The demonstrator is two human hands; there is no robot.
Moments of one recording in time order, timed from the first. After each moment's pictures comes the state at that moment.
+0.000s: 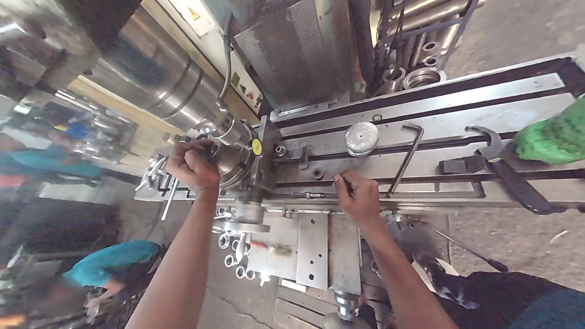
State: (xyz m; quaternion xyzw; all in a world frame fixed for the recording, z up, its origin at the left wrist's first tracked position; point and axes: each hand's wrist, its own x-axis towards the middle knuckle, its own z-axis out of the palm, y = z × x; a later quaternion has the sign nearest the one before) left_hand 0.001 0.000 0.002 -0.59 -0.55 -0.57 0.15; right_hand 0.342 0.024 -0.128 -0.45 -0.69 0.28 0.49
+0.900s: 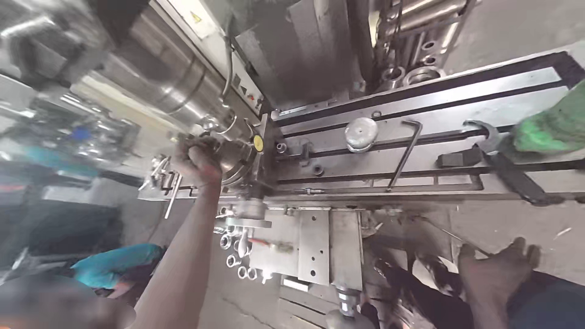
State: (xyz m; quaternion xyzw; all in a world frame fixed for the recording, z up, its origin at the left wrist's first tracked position) left_hand -0.003 0.001 -0.002 -0.60 -0.54 -0.57 0.15; right_hand 0.592 -0.081 -0.311 -0.82 -0.49 0.11 0.29
